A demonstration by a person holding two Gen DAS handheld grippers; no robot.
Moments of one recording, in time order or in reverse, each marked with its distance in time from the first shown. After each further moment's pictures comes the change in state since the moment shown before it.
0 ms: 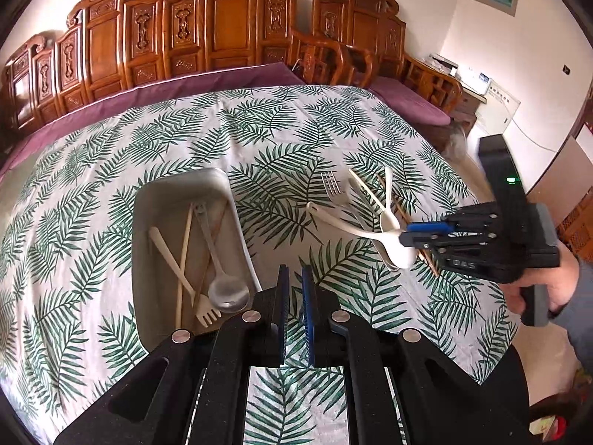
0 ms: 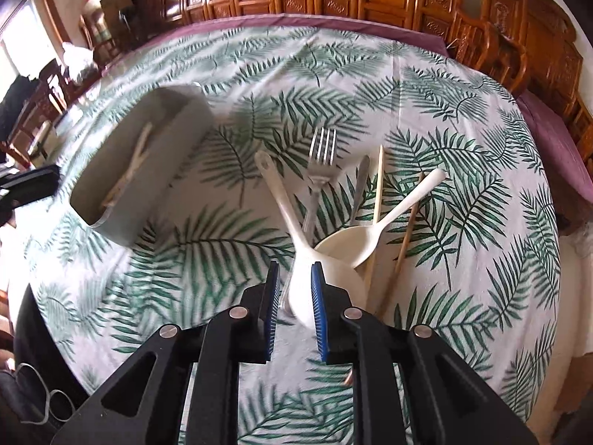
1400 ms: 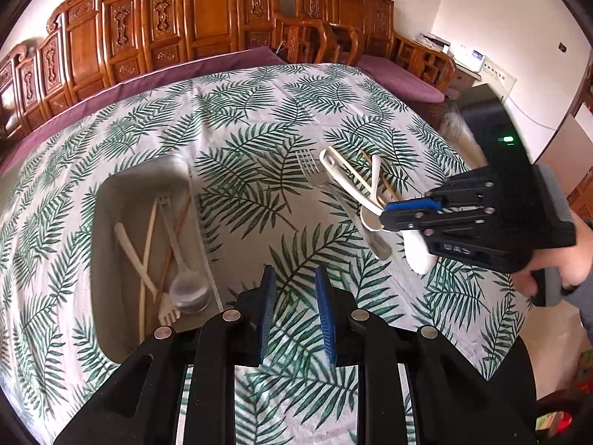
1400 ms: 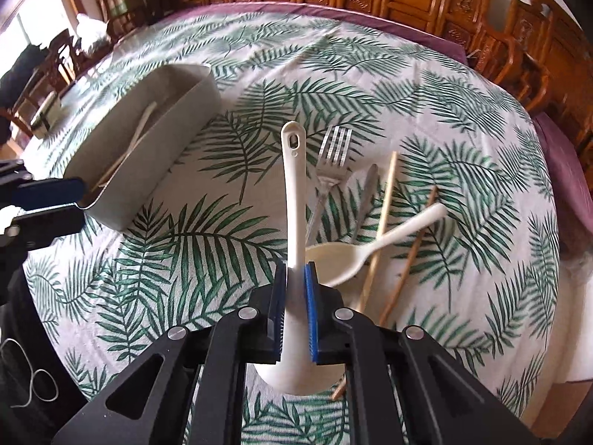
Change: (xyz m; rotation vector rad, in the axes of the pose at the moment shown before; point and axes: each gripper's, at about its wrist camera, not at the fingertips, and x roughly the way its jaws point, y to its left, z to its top) left arm 0.039 -0.034 -0.003 0.050 0.059 -0.007; right arm -0.005 0.000 0.001 -0.059 0.008 0.014
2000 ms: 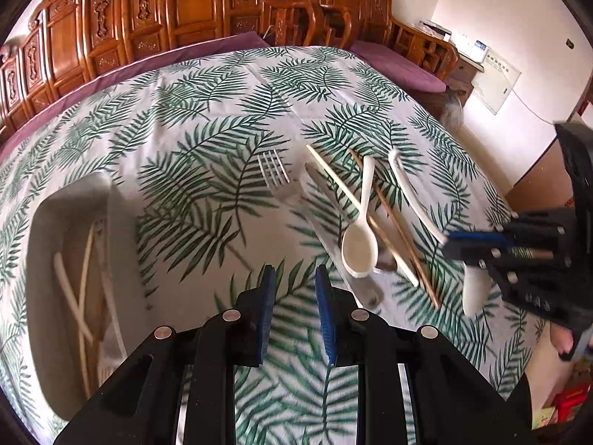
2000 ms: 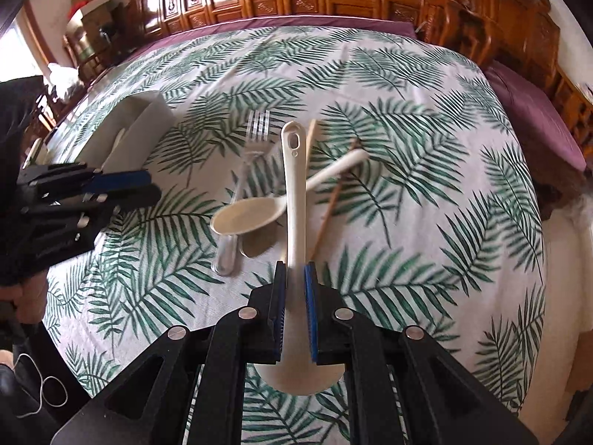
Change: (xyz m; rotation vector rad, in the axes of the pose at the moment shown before) left arm 0.076 -0.031 0.038 -0.007 0.050 -0.021; right arm -0.021 -0.058 -0.050 0.169 -0.041 -0.014
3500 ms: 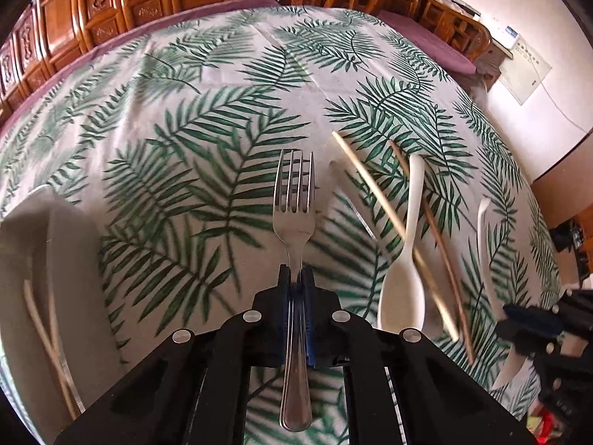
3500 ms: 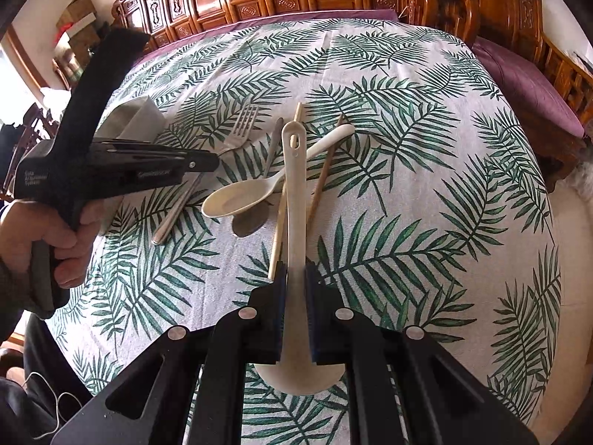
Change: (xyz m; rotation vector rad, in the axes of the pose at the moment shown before) left arm 0.065 0.011 0.036 -0.037 0.132 0.050; right arm 0.004 -0.003 -0.017 0.081 -0.003 0.032
